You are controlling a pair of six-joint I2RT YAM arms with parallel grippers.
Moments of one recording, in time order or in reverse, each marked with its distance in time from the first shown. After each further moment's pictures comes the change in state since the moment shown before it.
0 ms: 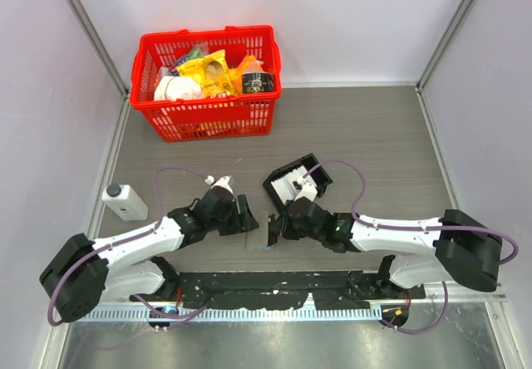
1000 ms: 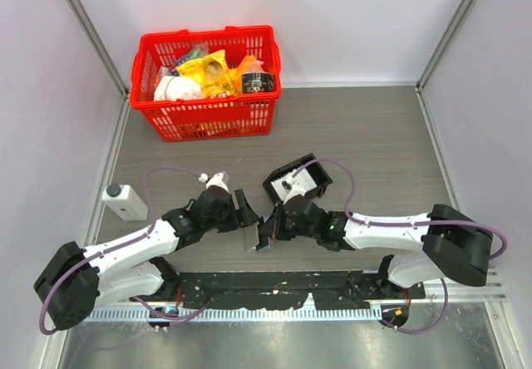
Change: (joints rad) left arm 0.000 -0.104 0.002 -0.011 -0.077 -0.049; right arm -0.002 0.066 0.022 0.128 -0.139 -0.033
